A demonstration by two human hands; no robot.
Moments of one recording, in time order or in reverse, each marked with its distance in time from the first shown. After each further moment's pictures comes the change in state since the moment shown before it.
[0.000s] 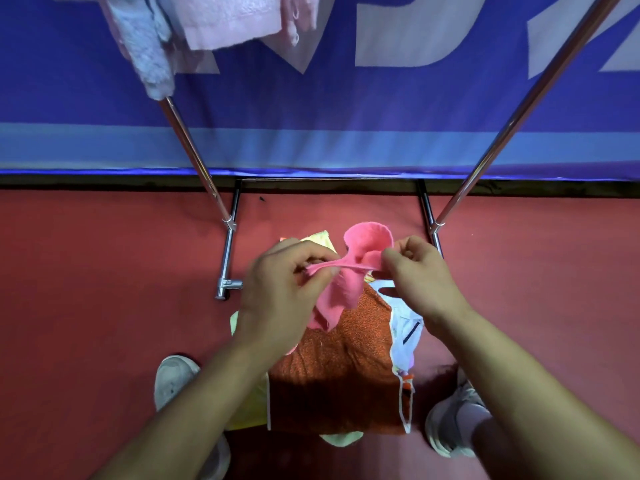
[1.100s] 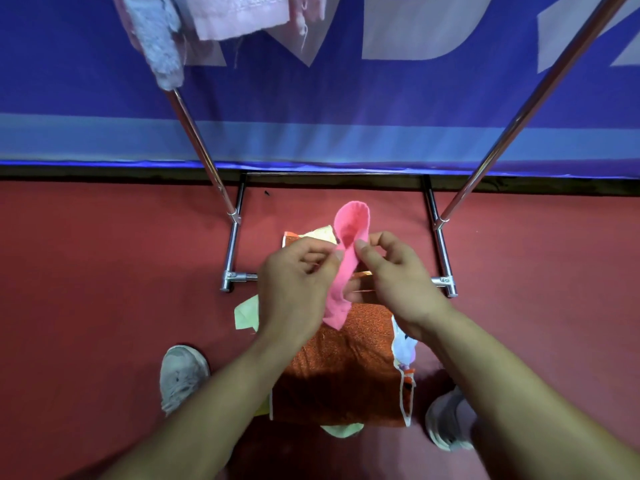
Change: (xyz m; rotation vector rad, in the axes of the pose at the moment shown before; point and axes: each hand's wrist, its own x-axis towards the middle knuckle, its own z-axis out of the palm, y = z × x) left_hand -0.004 0.007 0.024 -0.226 0.159 -0.321; right_hand -0.024 -0.012 0.025 0.330 -0.285 0.034
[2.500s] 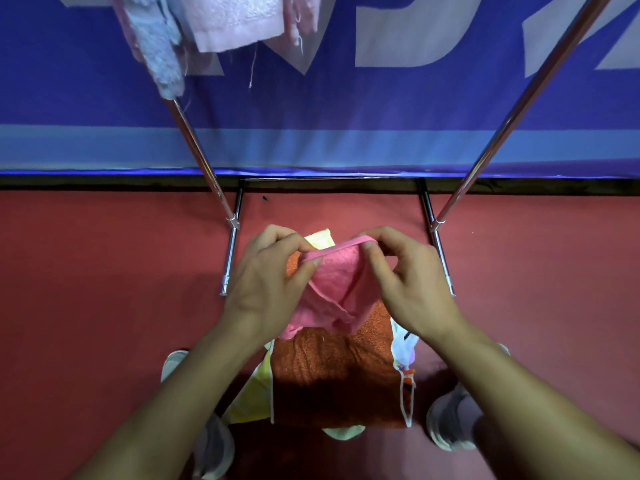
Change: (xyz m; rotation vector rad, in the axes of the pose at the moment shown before) left_hand 0.017 -0.009 -0.043 0.530 -0.174 0.360; right_hand -0.009 0.005 -0.025 -0.799 0.203 -0.649
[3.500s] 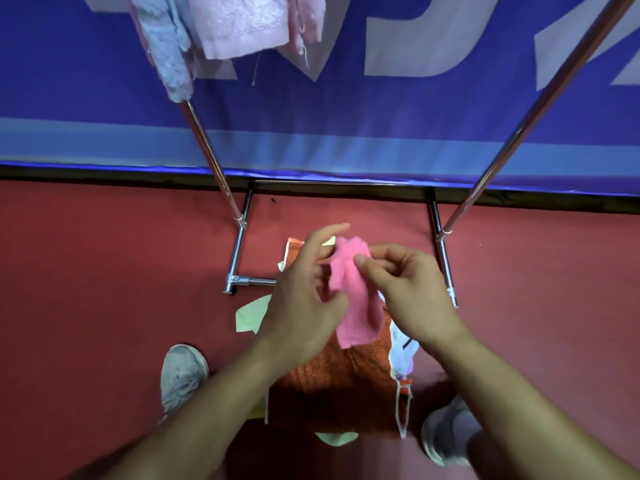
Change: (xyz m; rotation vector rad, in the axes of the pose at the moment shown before) left_hand -0.021 0.049 0.027 -0.492 -0.087 -0.135; right_hand -0.001 -0.001 -0.007 0.553 -0.141 0.312
